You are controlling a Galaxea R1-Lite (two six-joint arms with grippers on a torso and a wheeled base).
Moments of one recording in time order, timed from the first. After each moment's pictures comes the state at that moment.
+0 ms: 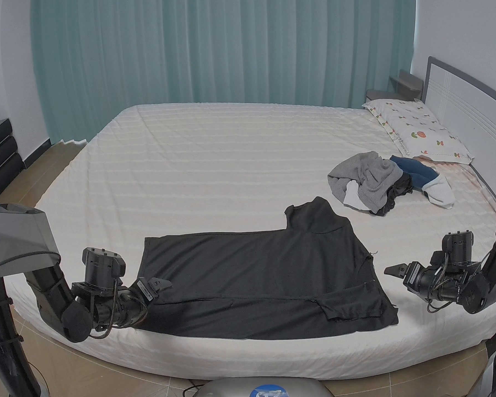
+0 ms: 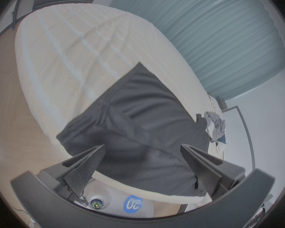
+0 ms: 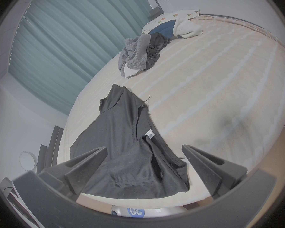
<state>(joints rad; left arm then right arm) -0.26 2.09 -0.40 -0.94 -0.08 -0.94 0.02 2.01 -0.37 -0.97 0.17 0.61</state>
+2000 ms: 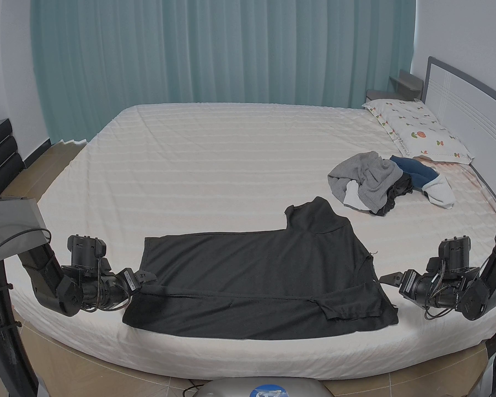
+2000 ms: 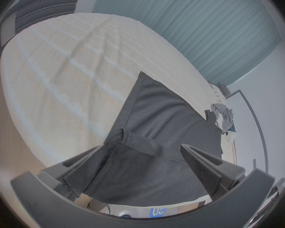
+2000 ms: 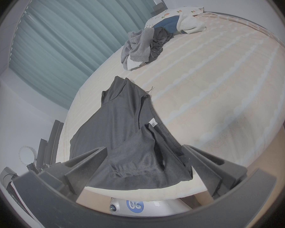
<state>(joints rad) -0.04 2.17 -0.56 -0.83 -0.21 -0.61 0.07 2.01 -0.33 -0.97 0.16 0.61</state>
